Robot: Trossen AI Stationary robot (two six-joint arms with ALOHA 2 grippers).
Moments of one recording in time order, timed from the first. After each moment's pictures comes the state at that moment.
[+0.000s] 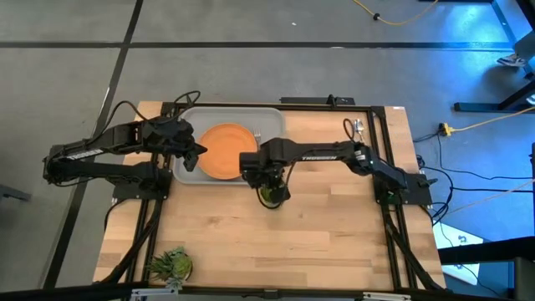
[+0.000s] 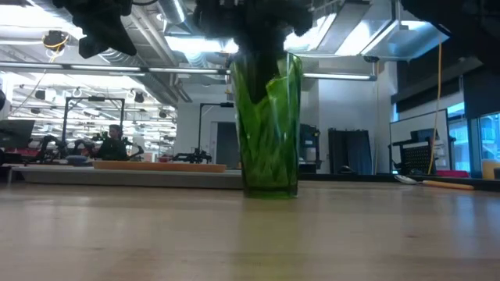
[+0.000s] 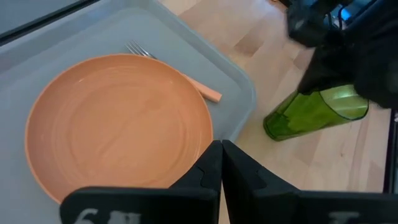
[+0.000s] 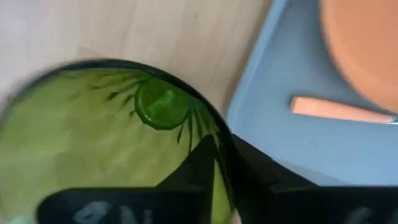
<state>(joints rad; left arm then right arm) 0.24 0.69 0.85 -0.81 -0.03 -0.52 0.03 2.33 2.33 -1.47 -0.03 -0.32</state>
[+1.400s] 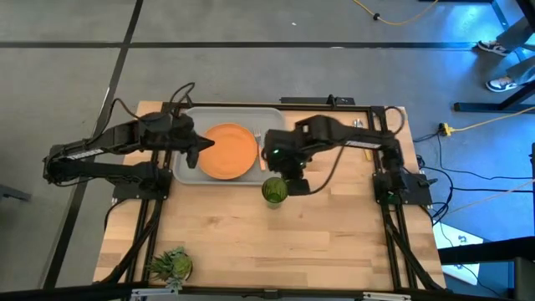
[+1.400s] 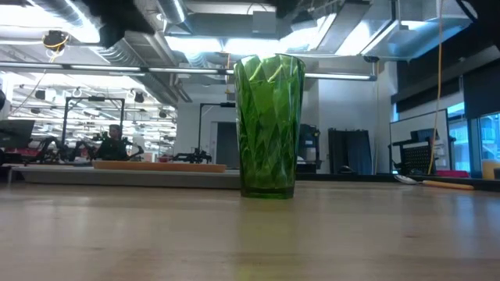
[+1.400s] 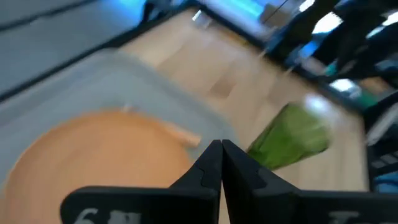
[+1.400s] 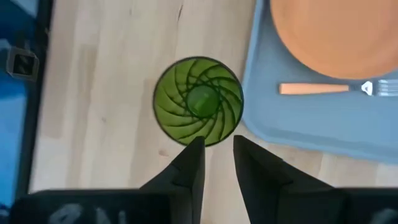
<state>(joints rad) 0.24 0.69 0.85 -0.59 -0.02 -0.44 0.05 2.04 2.36 -1.55 -0.11 -0.11</state>
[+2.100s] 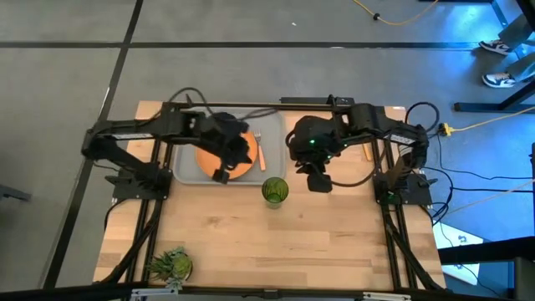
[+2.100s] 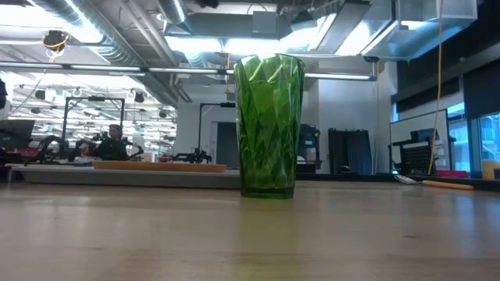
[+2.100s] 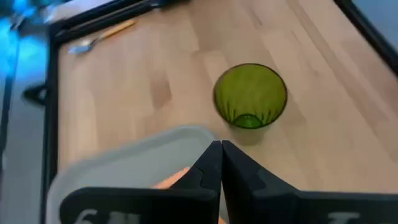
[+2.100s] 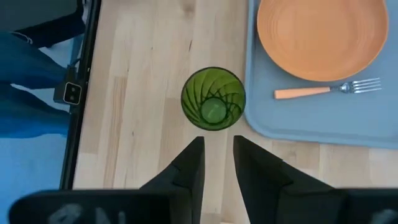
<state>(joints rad) 0.06 1.38 1.48 -0.85 0.10 0.38 0.08 1.84 2.36 -1.57 -0.10 0.02</state>
